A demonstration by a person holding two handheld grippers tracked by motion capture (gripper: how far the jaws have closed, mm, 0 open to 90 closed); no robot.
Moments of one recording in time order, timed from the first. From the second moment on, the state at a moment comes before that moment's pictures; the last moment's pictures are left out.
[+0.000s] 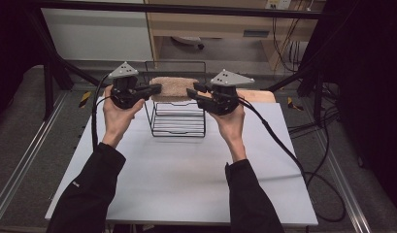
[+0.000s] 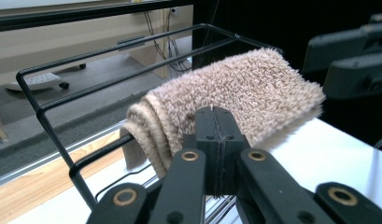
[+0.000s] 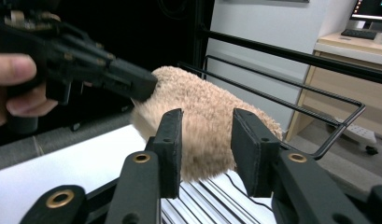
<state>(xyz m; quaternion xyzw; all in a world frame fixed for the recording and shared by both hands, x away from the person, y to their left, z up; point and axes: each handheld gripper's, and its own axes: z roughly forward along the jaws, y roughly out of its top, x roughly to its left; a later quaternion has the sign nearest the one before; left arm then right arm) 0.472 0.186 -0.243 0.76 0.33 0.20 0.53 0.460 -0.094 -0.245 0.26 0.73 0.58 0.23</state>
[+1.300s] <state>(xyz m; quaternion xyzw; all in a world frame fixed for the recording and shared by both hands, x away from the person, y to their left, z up) 0.461 0.198 -0.263 0.76 0.33 0.22 0.51 0.457 -0.102 -0.260 0.31 0.75 0.55 0.21</state>
